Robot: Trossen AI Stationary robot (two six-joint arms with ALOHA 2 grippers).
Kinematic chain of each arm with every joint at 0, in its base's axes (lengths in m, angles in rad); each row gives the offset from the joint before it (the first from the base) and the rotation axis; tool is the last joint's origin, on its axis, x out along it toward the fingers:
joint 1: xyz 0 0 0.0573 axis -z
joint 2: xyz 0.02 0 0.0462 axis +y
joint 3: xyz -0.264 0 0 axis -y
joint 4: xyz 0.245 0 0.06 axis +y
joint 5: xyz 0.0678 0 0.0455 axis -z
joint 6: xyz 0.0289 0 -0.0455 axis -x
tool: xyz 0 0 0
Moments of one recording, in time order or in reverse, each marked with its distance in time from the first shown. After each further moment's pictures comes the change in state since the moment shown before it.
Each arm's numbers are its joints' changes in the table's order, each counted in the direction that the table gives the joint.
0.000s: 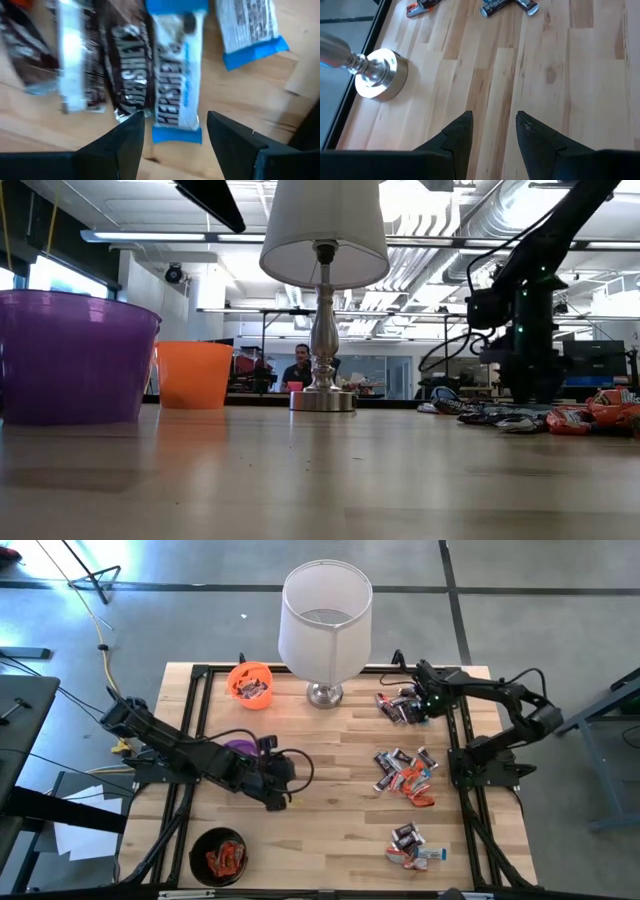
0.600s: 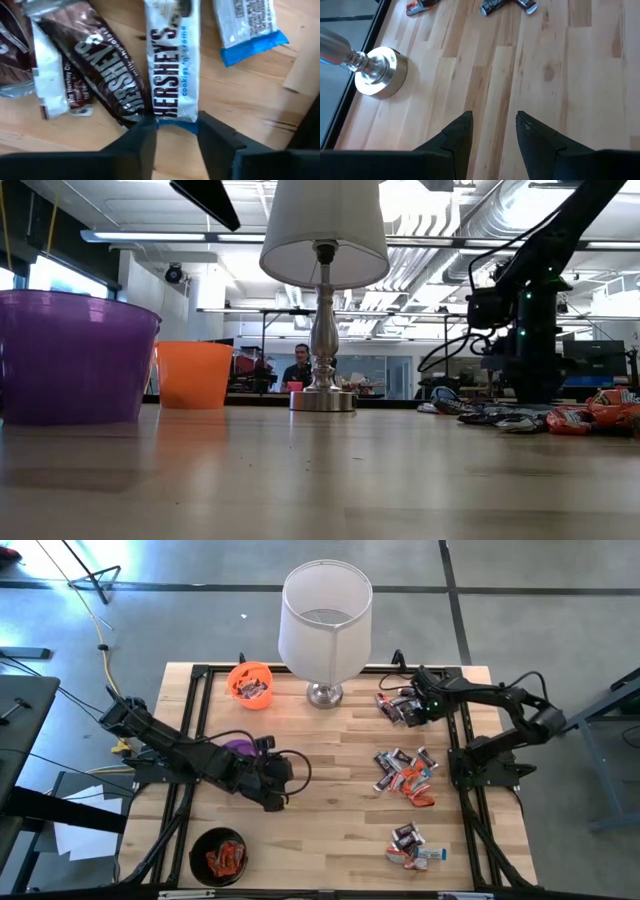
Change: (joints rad) left arm 0.016 -0.006 0.001 0.018 -0.007 0.025; right arm -0.047 -0.003 -0.066 -0.080 0.063 -0.039
